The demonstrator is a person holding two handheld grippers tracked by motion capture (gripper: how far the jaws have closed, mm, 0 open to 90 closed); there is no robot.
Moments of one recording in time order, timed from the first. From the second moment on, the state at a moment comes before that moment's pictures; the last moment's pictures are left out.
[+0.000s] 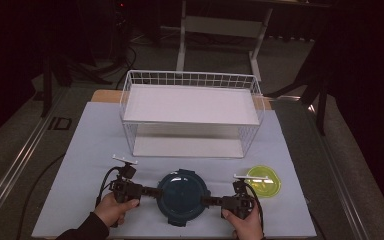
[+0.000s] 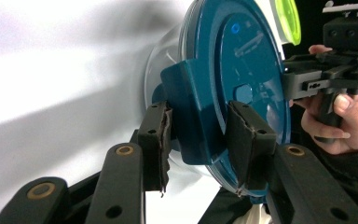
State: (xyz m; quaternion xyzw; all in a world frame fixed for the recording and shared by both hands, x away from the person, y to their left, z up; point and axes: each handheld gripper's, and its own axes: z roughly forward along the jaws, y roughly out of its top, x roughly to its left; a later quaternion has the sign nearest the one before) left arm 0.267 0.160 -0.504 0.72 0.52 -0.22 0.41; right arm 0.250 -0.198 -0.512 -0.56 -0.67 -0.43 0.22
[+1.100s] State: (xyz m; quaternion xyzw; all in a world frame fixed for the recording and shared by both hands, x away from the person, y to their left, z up) left arm 0.239 0.154 -0.485 0.72 0.55 -0.15 0.38; right arm 0.244 -0.191 -0.493 -0.54 -0.69 -0.44 0.20
